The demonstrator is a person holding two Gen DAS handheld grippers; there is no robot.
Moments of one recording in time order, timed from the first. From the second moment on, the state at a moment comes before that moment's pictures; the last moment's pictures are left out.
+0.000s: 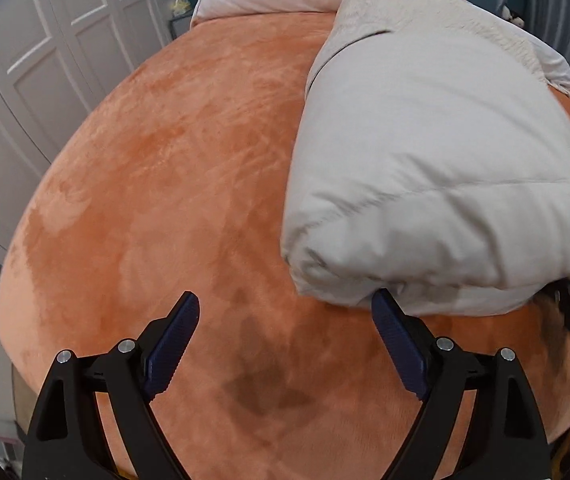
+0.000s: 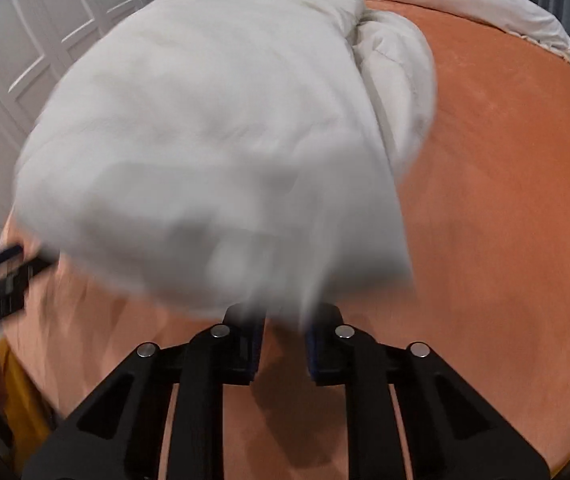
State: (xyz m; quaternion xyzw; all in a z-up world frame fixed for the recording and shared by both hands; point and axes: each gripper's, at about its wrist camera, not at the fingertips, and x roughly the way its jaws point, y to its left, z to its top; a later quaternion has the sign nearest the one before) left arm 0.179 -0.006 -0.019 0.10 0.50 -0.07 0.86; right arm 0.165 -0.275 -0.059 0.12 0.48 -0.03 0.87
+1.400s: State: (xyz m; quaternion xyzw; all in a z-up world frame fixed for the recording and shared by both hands) left arm 0.150 -0.040 0.054 0.04 0.44 -0.06 0.90; right arm 0.094 -0.265 0.033 0.09 0.38 -0.07 0.92
